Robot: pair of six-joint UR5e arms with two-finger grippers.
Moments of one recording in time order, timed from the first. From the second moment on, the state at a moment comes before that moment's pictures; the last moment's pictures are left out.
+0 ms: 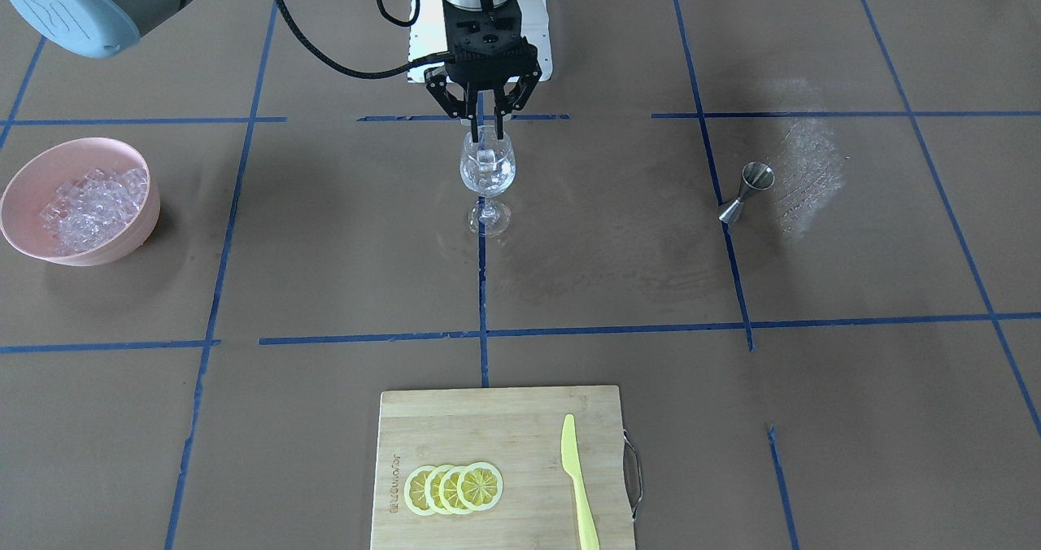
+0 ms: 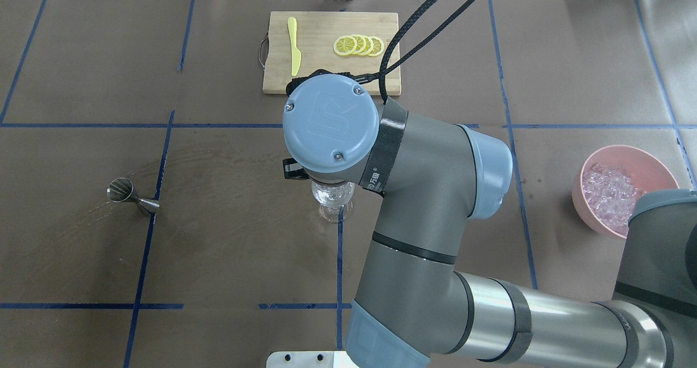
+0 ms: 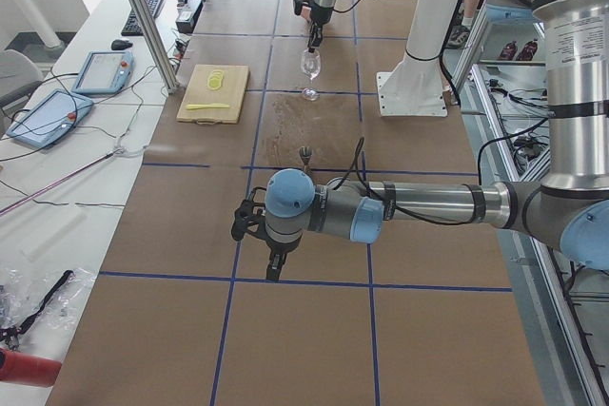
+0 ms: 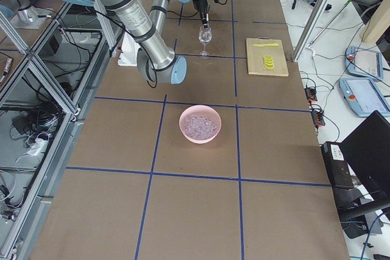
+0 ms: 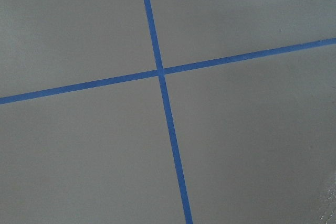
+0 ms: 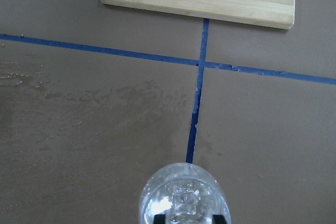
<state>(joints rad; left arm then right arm) -1.58 -1.40 -1.75 -1.76 -2.41 0.05 0.43 -0.67 1.86 -1.94 1.64 1.14</state>
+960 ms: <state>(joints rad) -1.58 -1.40 -1.75 -1.76 -2.41 0.05 0.63 -0.79 1.95 -1.94 1.83 0.92</state>
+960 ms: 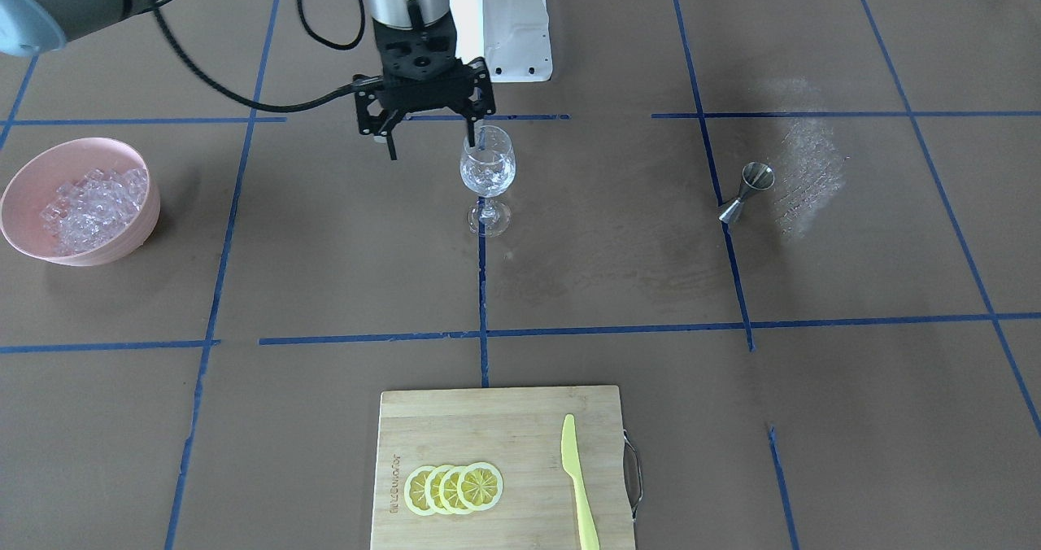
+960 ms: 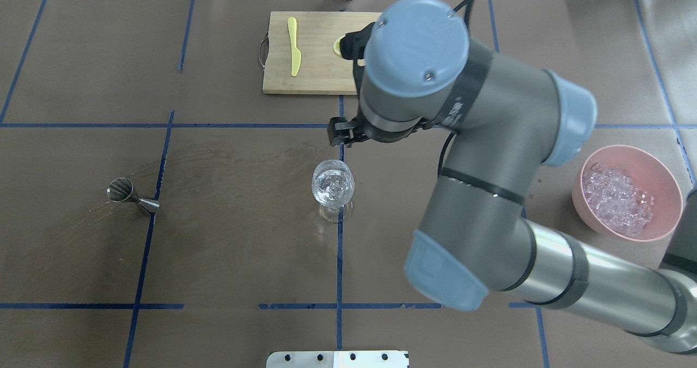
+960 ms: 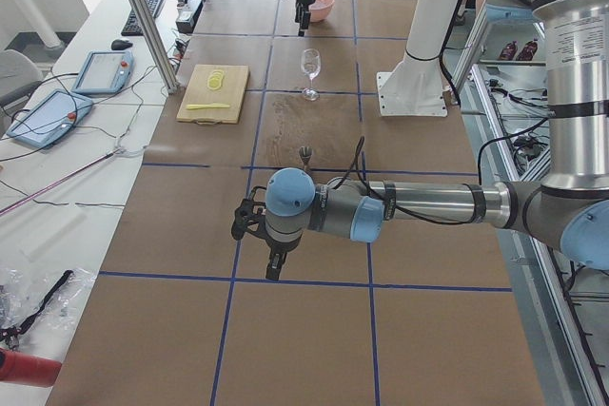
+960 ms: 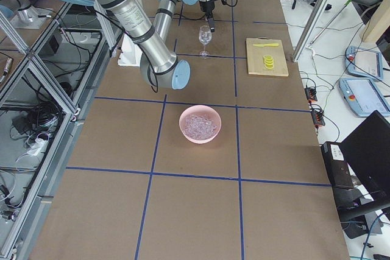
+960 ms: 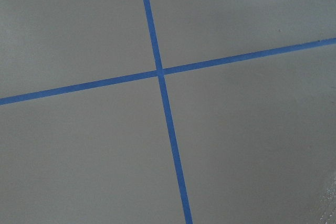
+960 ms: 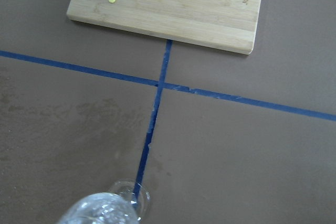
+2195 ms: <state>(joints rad) -1.59 -1.38 -1.76 -1.75 -2.35 0.06 1.40 -1.38 1.70 -1.77 2.25 -0.20</state>
